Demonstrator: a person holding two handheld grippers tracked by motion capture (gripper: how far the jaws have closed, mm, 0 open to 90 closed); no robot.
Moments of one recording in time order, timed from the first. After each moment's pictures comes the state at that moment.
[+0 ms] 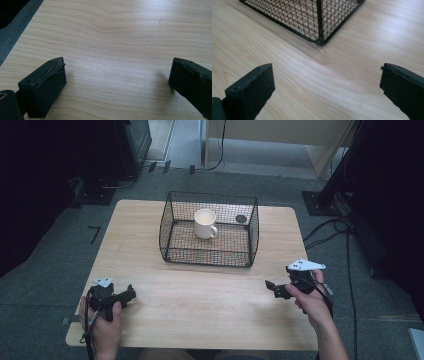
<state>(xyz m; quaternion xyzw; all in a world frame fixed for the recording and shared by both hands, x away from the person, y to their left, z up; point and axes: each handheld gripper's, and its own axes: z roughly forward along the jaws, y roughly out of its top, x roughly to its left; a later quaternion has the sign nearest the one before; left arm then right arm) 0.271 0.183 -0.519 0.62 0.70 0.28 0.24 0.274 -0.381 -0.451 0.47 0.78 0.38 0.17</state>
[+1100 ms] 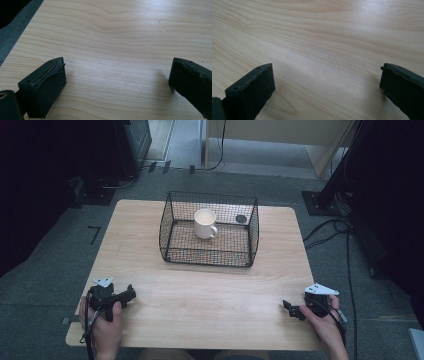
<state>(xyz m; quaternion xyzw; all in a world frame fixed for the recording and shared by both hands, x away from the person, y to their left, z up) 0.271 0.183 -0.519 0.62 0.70 0.28 0.24 0.229 -0.436 -0.522 0.55 0.75 0.32 0.19</state>
